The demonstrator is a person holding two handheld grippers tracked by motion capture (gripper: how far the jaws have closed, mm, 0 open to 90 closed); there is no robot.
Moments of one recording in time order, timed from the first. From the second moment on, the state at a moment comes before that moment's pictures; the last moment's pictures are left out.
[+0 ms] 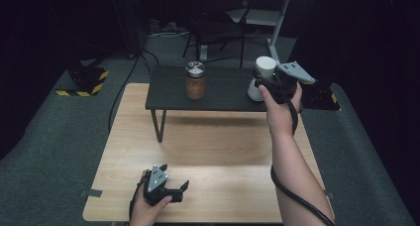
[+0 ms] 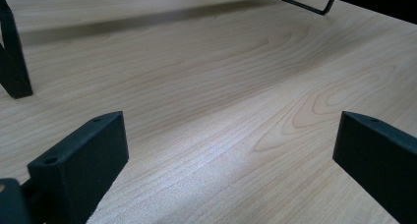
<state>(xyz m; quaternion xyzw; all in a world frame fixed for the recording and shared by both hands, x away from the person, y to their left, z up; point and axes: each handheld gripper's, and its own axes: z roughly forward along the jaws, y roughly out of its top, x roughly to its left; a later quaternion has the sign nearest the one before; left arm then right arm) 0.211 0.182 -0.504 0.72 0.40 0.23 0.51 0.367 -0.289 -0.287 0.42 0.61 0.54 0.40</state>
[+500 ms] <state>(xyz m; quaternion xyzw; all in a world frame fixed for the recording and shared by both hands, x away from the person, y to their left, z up) 0.211 0.182 -0.504 0.72 0.40 0.24 0.51 0.369 -0.294 -0.290 0.42 0.61 0.55 0.39</state>
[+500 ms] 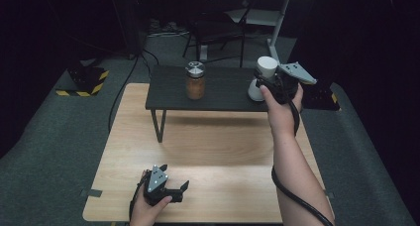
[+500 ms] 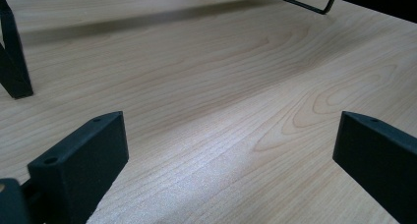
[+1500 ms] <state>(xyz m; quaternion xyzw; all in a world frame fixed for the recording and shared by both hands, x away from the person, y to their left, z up) 0.211 0.184 -0.504 0.72 0.41 0.23 0.51 0.364 -0.295 -0.287 0.42 0.61 0.55 0.38</state>
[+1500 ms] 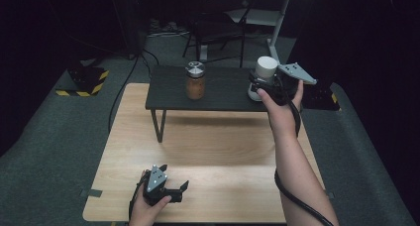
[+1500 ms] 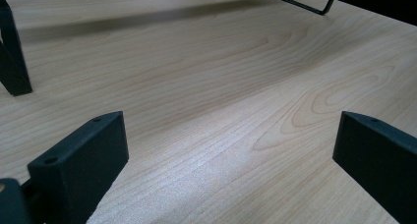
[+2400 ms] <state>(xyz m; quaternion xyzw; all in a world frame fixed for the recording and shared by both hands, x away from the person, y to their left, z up) 0.212 0.184 -0.504 0.72 0.41 0.23 0.51 0.321 -0.328 -0.322 0.39 0.62 0.58 0.37</state>
